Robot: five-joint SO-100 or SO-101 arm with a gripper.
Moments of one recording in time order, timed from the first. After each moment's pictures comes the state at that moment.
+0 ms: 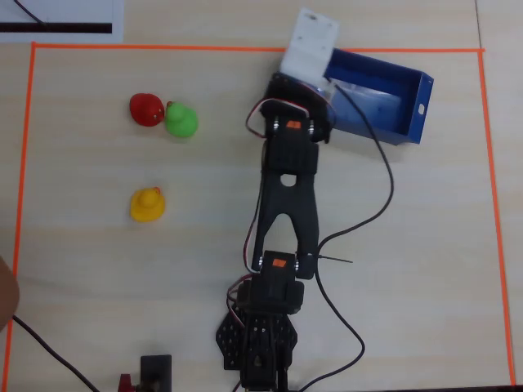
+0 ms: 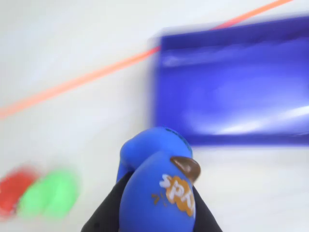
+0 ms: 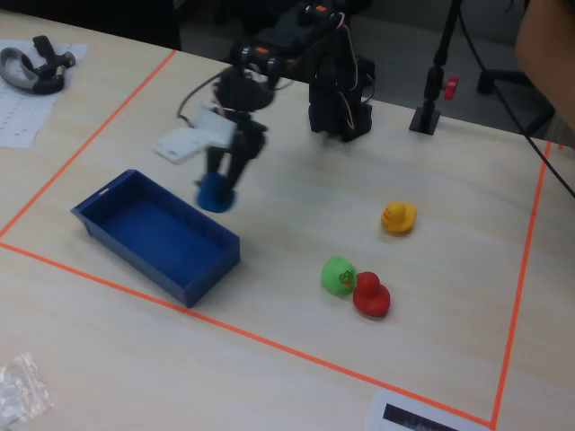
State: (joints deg) arm 15.9 85.3 76.0 53.2 -74.1
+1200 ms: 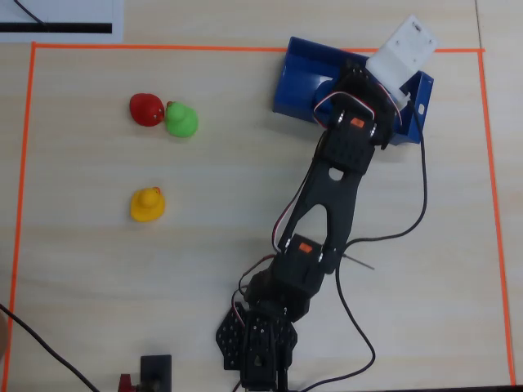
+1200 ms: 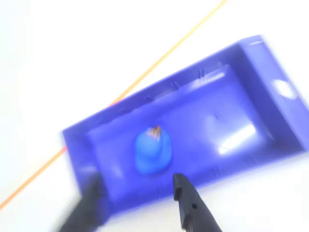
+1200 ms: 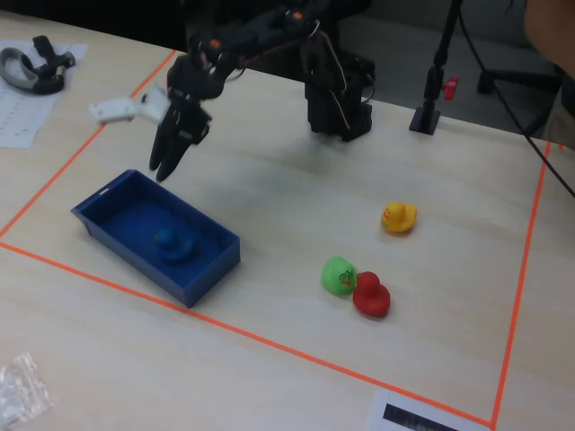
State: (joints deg) arm 27.0 84.5 73.0 51.0 -67.5
